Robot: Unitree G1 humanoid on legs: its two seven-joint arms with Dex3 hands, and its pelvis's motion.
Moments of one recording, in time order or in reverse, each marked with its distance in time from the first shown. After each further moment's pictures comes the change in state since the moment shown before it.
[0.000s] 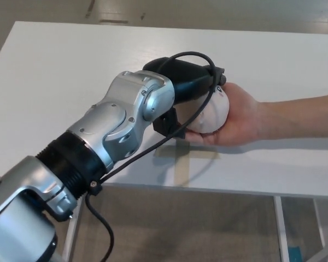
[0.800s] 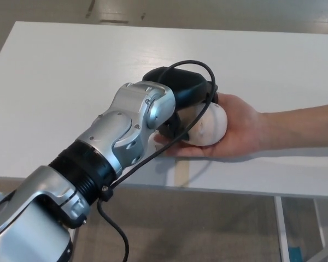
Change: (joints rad) left_arm 0.047 -0.066 0.064 0.086 0.059 -0.028 0.067; right_arm -0.017 0.000 0.000 -0.002 0.000 0.003 0.005
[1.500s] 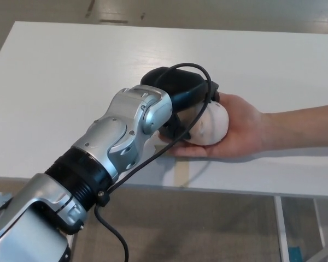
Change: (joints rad) left_arm 0.032 0.002 0.037 -0.013 0.026 -0.046 0.047; right_arm -0.003 -0.001 0.009 0.000 -0.001 0.000 0.001
